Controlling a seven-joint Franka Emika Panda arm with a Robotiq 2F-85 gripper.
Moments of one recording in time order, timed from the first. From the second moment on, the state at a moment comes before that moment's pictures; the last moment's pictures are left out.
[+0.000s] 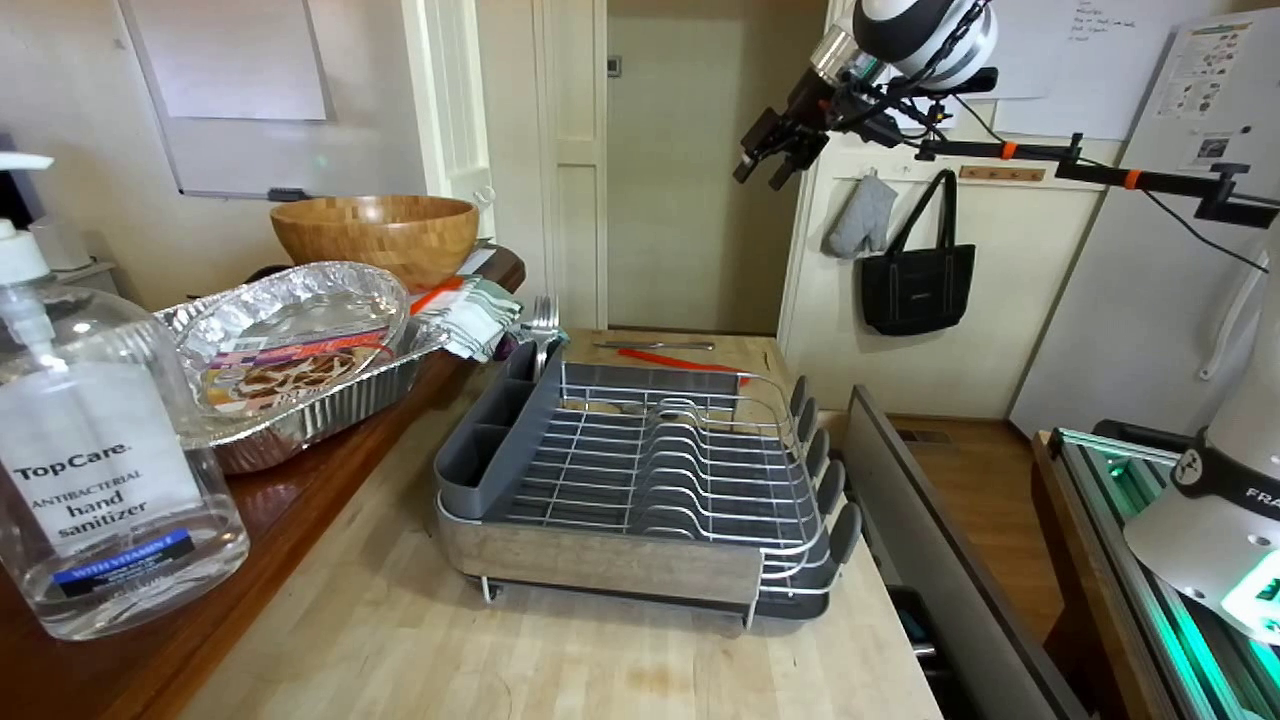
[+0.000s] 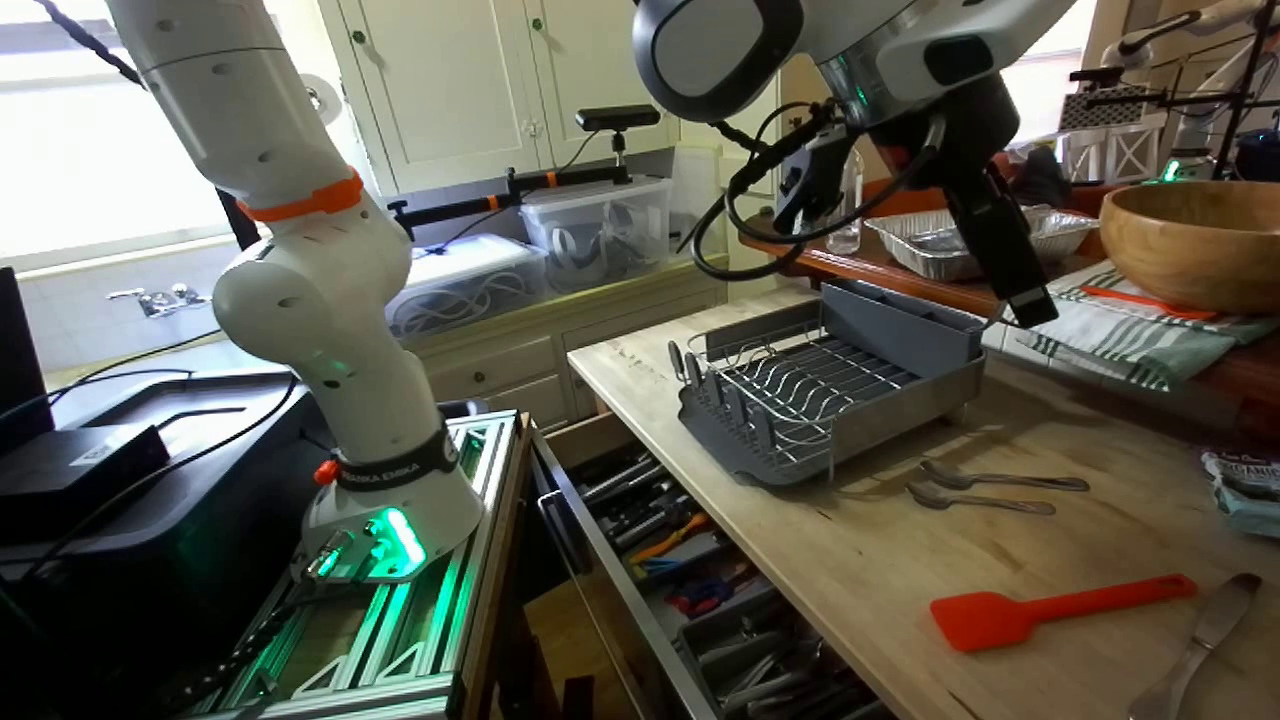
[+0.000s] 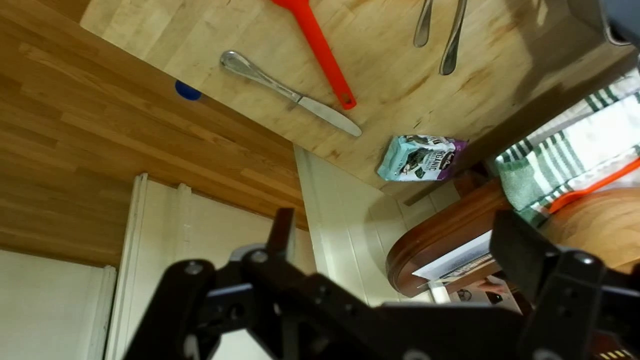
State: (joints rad) arm -0.01 -0.14 -0.35 -2.33 0.24 2.74 -0.13
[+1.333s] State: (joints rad) arm -0.06 0.08 -0.22 -2.11 0.23 2.35 -0.37
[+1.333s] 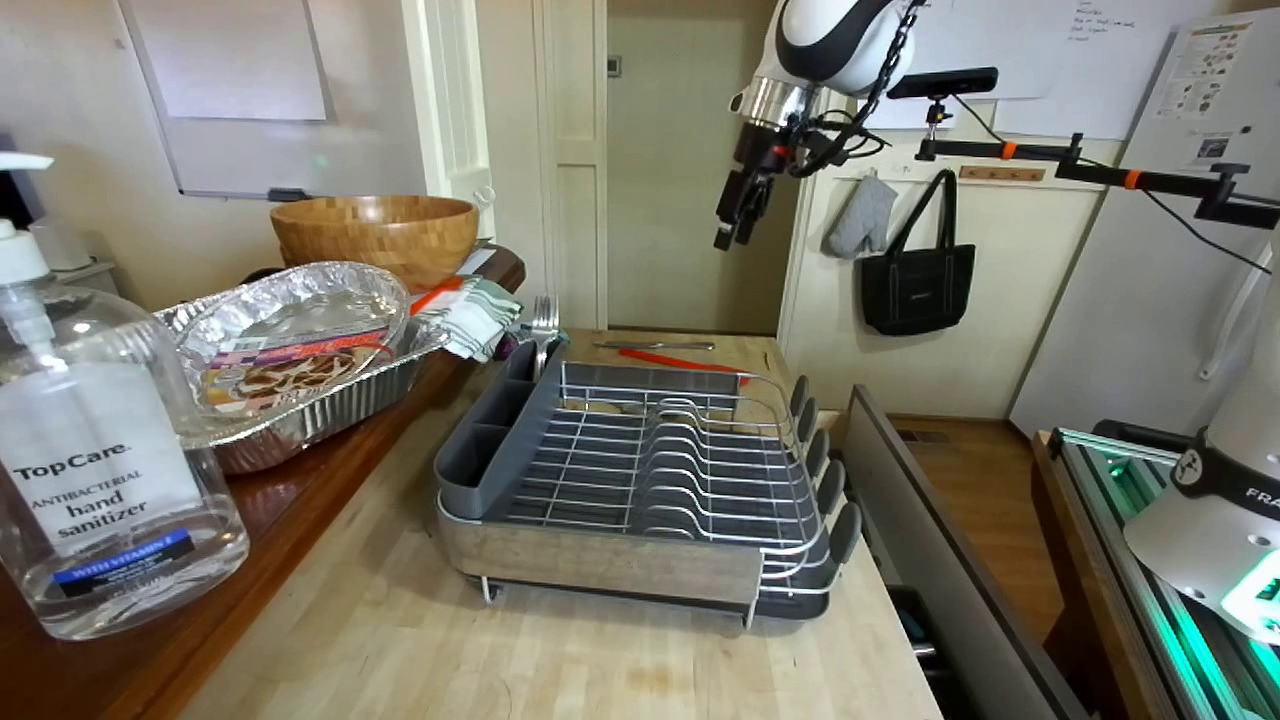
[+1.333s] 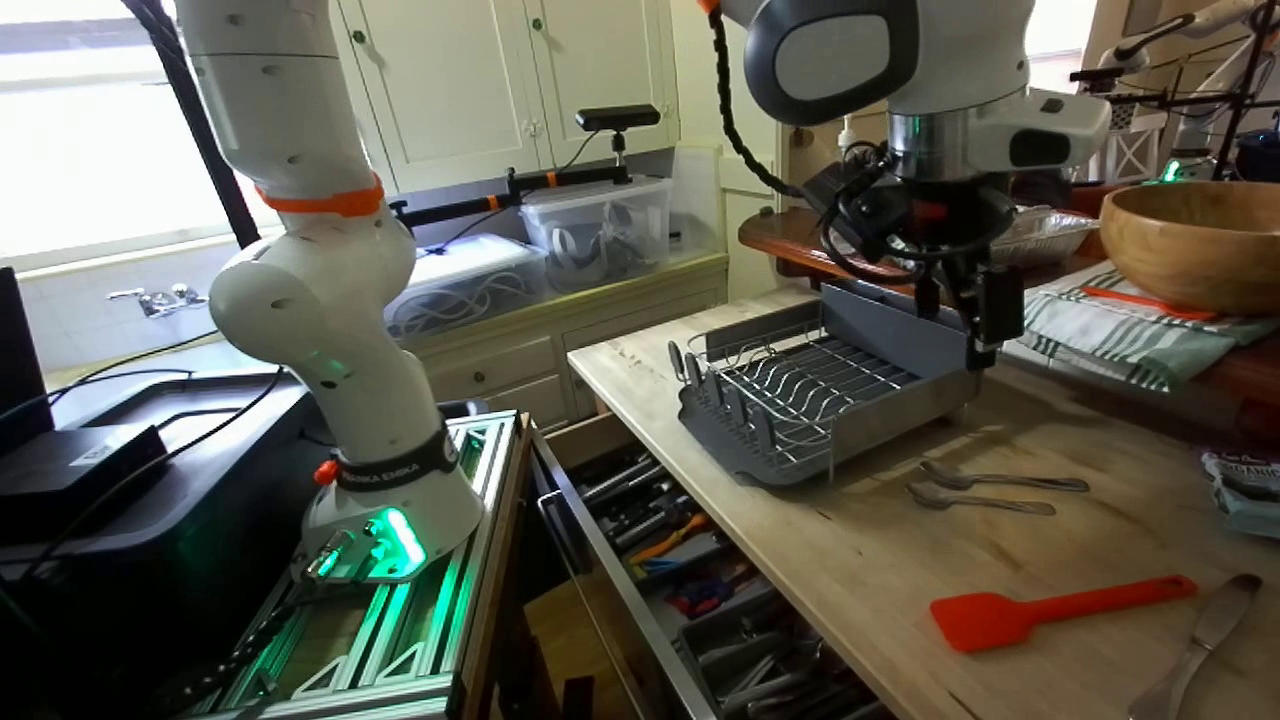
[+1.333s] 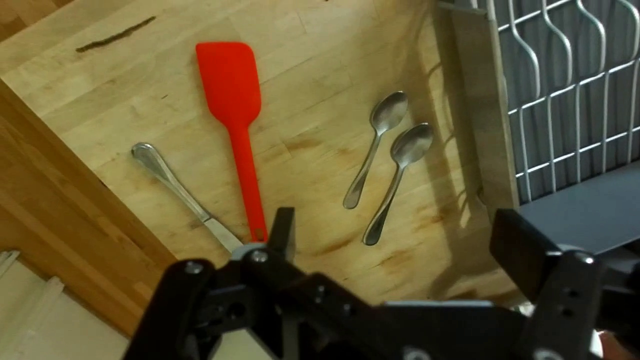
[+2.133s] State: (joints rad) arm -0.10 0.23 -0.16 -1.99 0.23 2.41 -0.21
